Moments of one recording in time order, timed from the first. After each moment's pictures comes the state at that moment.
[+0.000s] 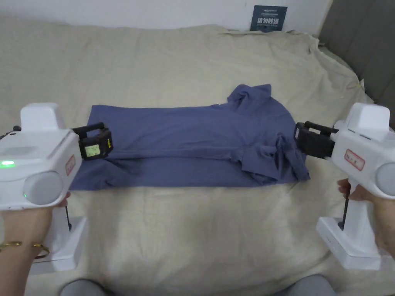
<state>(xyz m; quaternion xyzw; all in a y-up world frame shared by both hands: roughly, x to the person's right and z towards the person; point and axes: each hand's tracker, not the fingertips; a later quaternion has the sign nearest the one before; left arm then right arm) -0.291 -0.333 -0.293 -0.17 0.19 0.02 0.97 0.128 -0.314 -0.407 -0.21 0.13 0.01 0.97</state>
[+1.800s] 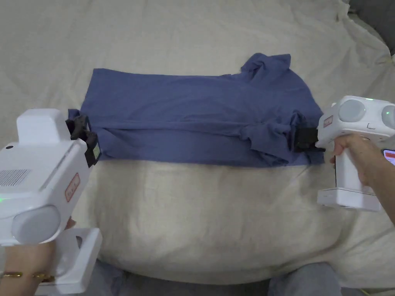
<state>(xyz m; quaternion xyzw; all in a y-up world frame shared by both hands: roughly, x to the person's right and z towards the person) -0.266 -0.363 -0.276 -0.18 0.18 0.06 0.97 0.115 -0.427 -0.584 -0.54 0.03 0.06 0.84</state>
